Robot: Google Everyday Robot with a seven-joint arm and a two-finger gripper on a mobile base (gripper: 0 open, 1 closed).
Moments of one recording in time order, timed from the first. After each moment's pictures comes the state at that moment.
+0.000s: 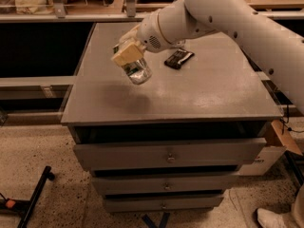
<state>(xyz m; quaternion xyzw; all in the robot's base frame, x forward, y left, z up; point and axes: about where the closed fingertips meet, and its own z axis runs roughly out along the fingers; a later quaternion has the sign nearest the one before) 0.647 0.071 0.929 -0.56 0.67 0.23 0.43</state>
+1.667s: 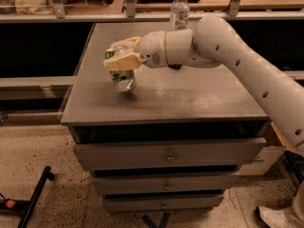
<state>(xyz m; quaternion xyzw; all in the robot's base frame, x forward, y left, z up) 0.638 0.089 0.920 -0.51 0.58 0.39 0.50</state>
